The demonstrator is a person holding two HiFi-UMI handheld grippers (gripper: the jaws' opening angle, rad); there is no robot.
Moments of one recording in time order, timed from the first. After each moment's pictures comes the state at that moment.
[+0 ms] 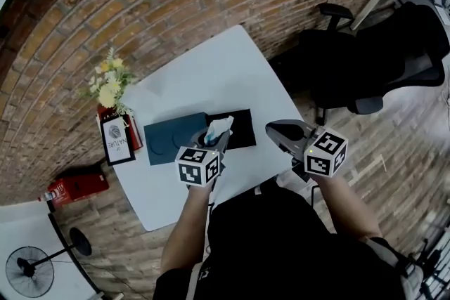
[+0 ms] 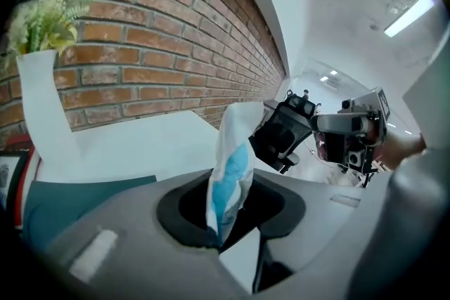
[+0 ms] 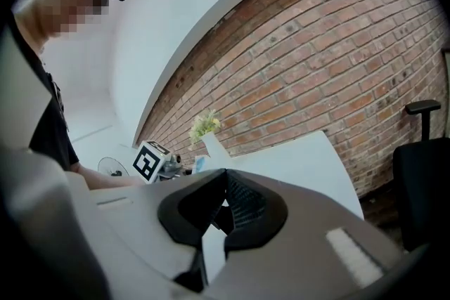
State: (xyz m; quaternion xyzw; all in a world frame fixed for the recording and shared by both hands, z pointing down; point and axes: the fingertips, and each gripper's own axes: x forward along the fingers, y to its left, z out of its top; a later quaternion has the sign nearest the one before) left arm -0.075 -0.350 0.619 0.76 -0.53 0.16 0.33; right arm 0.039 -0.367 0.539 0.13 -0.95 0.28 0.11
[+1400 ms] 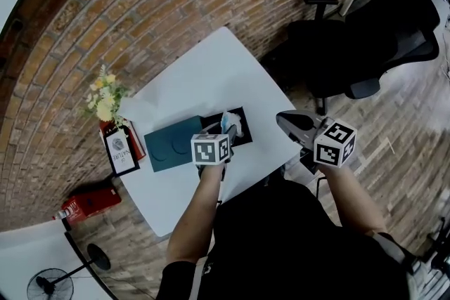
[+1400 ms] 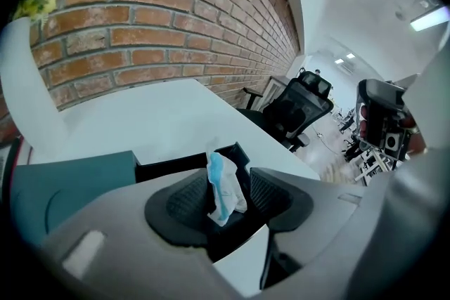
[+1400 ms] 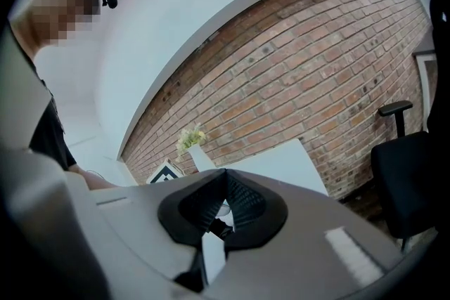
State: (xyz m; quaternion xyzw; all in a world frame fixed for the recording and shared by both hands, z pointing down) left arm -0.051 -0.361 0.685 0.72 -0.51 0.25 0.40; right arm 0.095 -0.383 0.531 0.20 -0.93 0.29 0.07
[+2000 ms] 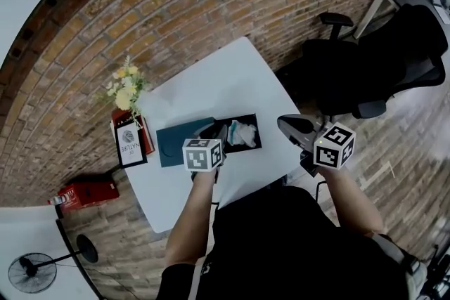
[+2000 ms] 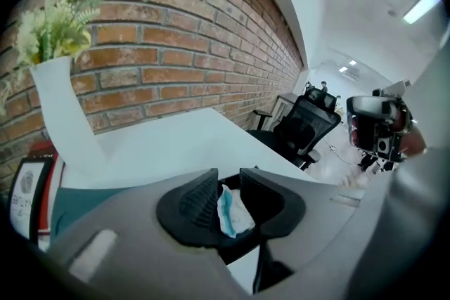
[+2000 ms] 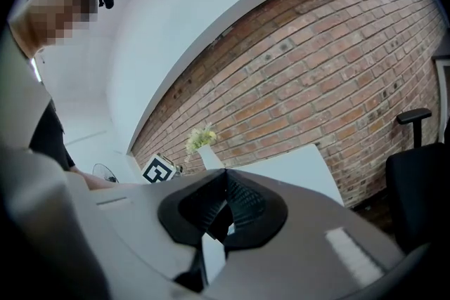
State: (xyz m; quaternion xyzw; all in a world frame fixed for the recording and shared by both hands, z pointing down) left arm -0.109 -0.358 0.628 0.72 -0.58 0.20 0.34; right arm 0.062 -0.383 0.512 0.16 -0.95 0.27 0.08
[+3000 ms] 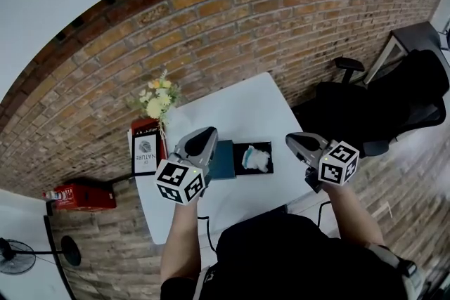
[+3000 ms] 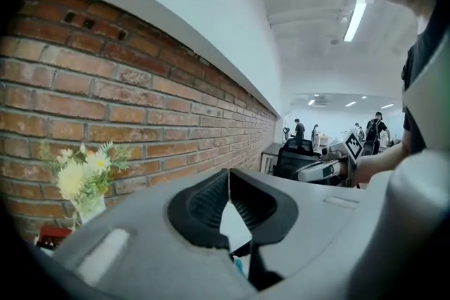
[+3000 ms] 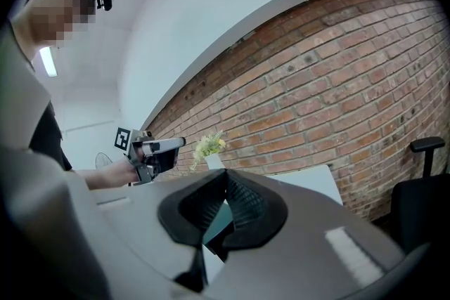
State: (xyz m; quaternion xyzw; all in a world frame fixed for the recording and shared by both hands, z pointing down) left arm -0.159 -0.337 0.413 0.80 -0.59 0.04 0.11; right arm 0.026 -0.383 0.466 0.14 -0.96 0.22 0.07
